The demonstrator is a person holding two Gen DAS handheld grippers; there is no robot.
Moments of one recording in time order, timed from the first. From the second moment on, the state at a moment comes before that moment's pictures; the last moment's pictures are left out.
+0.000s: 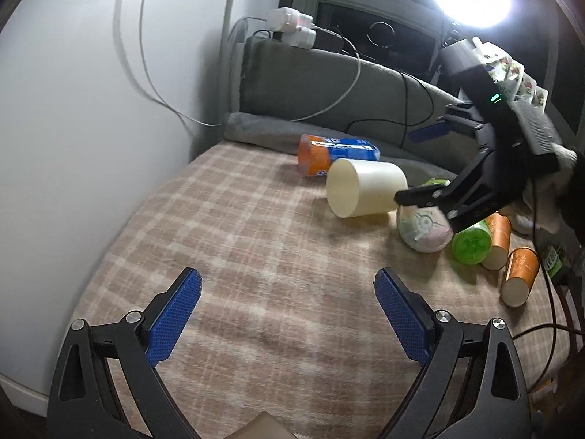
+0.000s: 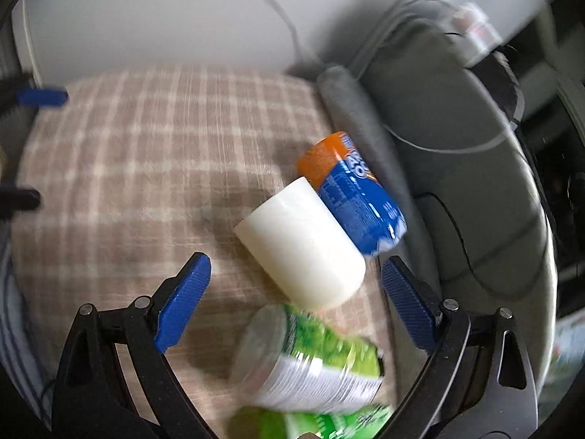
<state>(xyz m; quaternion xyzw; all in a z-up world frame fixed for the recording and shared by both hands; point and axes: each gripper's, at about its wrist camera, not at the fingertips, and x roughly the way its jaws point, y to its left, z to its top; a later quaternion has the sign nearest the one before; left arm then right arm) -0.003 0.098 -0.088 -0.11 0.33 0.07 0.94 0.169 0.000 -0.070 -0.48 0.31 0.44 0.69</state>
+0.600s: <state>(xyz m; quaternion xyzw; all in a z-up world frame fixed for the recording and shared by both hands) -0.001 0.129 -0.082 -0.15 0.31 0.09 0.93 0.189 0.048 -0.134 -0.63 0.29 0.42 0.59</state>
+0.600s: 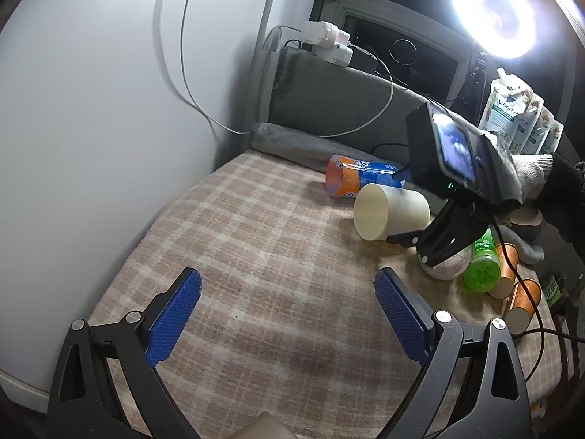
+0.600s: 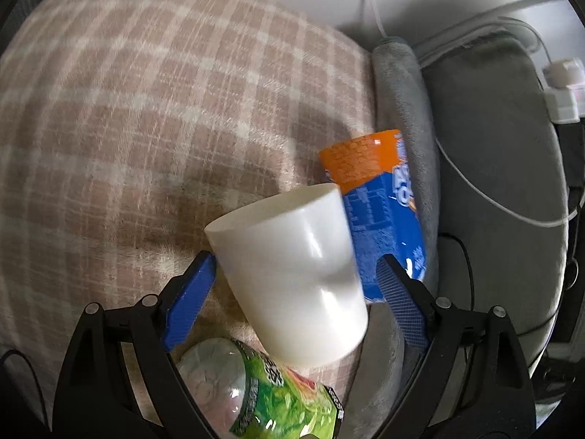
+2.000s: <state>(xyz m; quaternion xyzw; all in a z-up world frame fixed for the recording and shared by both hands) -0.023 0.113 -0.052 -0.10 0.28 0.09 0.95 0.115 -0.020 -0.020 -0.28 0.31 0.49 0.76</state>
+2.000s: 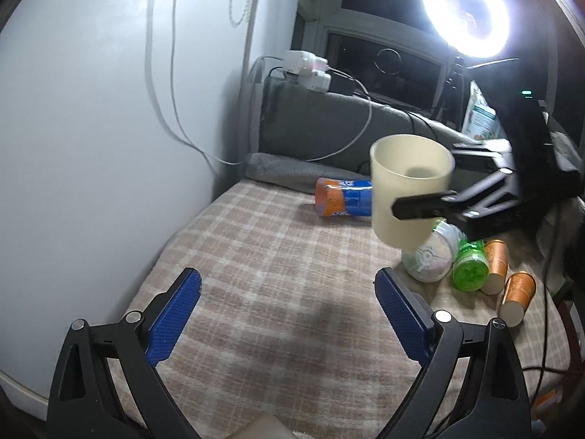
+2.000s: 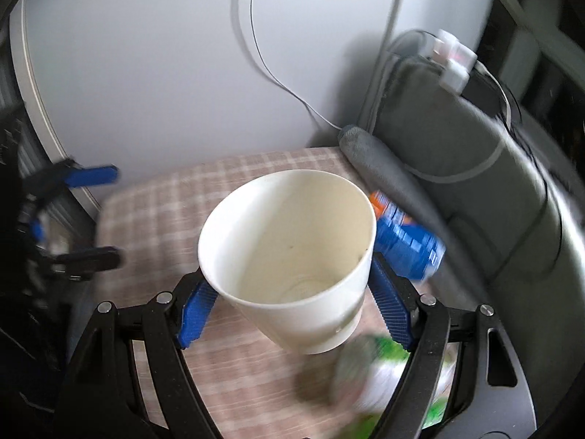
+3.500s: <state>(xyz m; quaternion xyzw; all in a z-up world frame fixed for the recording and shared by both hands) 0.041 0.022 -0.076 -0.19 0.44 -0.18 0.86 0.110 -0.201 -0.106 0.12 0.50 0.34 0.78</state>
